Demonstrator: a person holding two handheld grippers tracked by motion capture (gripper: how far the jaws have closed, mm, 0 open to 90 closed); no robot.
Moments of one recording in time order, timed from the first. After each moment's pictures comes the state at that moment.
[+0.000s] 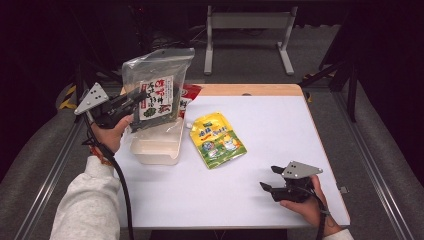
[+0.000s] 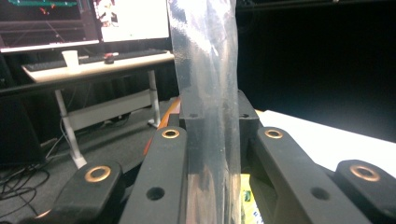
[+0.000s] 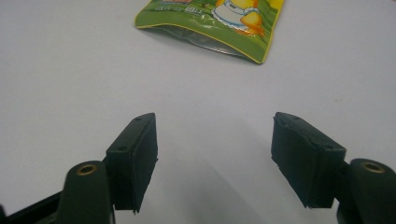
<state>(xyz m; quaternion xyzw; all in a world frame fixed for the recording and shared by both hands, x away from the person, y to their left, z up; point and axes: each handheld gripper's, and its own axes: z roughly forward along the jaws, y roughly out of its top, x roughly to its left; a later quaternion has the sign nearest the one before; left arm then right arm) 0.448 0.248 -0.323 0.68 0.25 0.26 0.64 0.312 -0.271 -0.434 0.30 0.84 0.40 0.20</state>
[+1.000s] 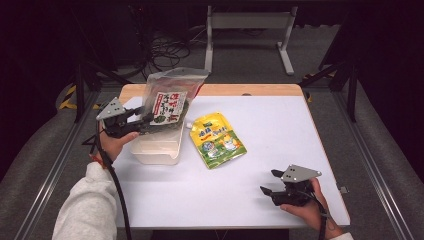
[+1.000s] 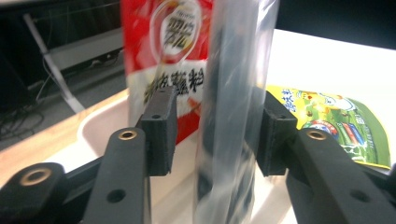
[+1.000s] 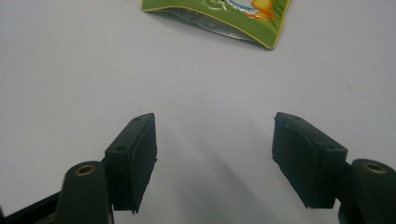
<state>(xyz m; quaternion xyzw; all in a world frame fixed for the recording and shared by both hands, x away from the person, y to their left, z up) 0.464 0.259 -0.387 0.76 0.27 0.21 0.54 0.306 -0.270 -0.439 0.30 0.85 0.38 0.19</state>
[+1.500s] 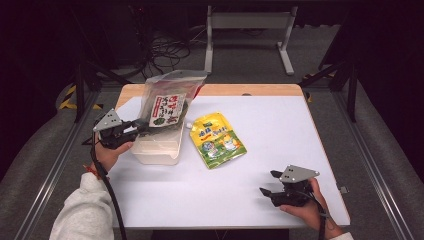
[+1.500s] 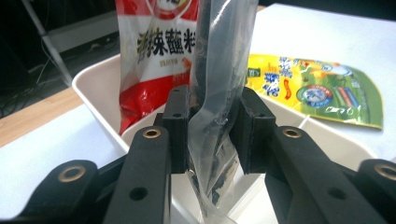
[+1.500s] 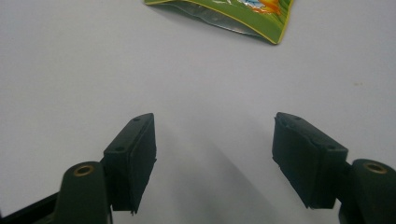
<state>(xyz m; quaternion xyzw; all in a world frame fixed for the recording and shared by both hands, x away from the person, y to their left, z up) 0.448 0.266 -0.405 0.78 0.28 0.21 0.51 0.306 -0.269 -0.440 0.30 0.86 0.38 0.19</state>
